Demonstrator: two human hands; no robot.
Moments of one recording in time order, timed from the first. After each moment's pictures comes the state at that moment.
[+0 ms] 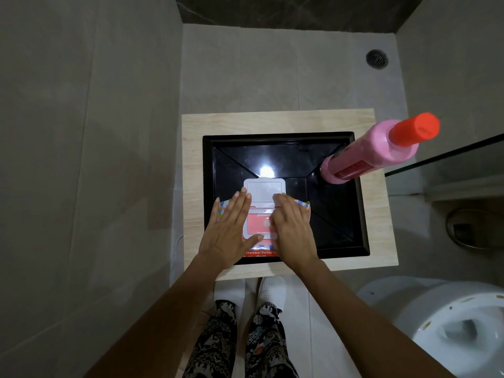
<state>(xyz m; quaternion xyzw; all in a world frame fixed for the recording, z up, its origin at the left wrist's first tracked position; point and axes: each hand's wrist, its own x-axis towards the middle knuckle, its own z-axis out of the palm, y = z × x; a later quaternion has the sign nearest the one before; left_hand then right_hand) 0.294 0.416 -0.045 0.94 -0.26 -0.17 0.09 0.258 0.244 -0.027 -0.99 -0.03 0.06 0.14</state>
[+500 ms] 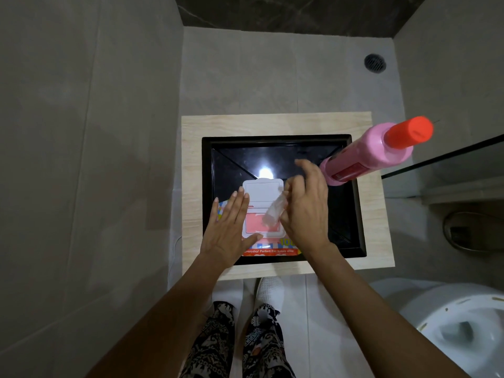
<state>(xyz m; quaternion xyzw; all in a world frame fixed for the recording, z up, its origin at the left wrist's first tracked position) 0.295 0.410 -0.047 0.96 -0.24 -0.16 0.02 0.297 0.233 0.021 -0.97 0.05 -0.12 0.22</state>
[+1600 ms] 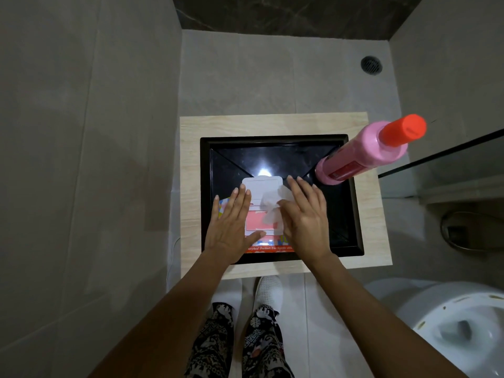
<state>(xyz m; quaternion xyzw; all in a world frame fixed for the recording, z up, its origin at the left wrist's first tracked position) 0.297 0.398 -0.043 0.96 -0.23 -0.17 0.03 0.267 0.217 -0.004 -0.98 -0.04 -0.13 0.17</state>
